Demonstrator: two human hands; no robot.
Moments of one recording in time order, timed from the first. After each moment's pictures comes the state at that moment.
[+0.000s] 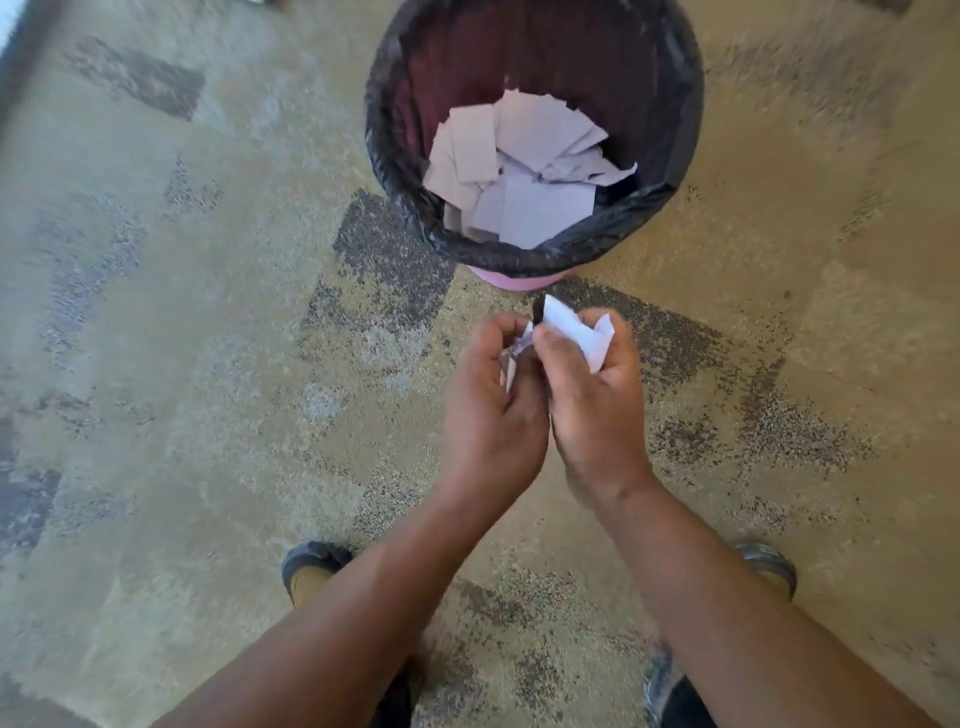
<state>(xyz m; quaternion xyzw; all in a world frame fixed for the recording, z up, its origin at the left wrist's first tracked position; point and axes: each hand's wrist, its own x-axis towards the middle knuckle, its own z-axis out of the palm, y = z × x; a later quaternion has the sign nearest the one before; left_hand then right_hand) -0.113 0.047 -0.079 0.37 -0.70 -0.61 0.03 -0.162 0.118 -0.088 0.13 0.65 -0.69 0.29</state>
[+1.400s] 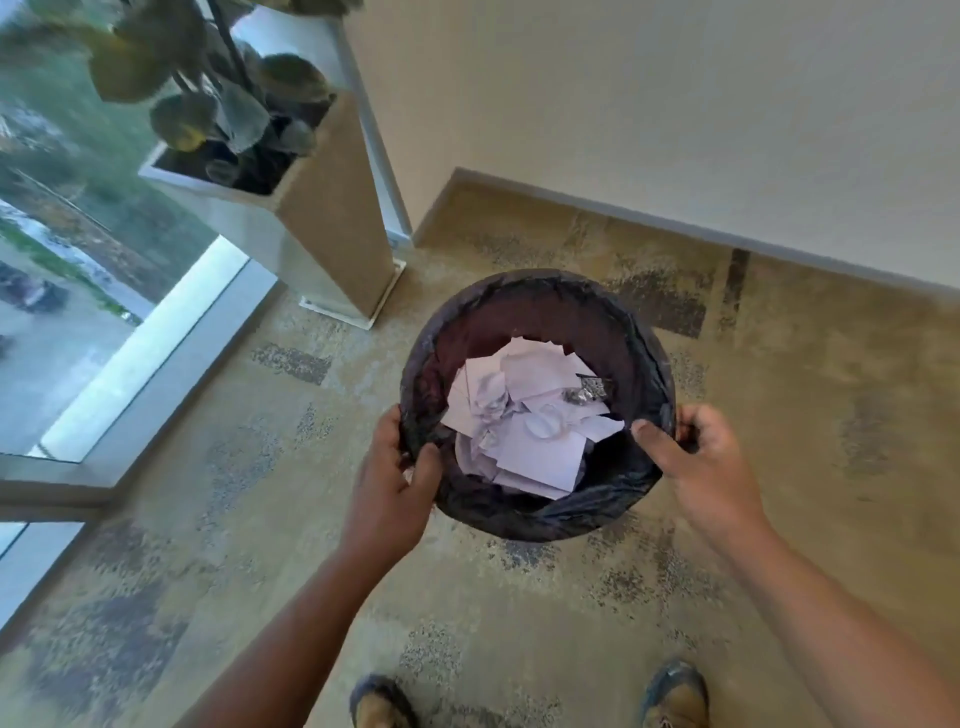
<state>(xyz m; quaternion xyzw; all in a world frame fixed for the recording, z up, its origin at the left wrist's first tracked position) -0.143 -0.081 0.247 0.33 -0.80 -0.50 0.05 -0.290 0.170 0.249 0.06 0.81 -0.54 0.21</state>
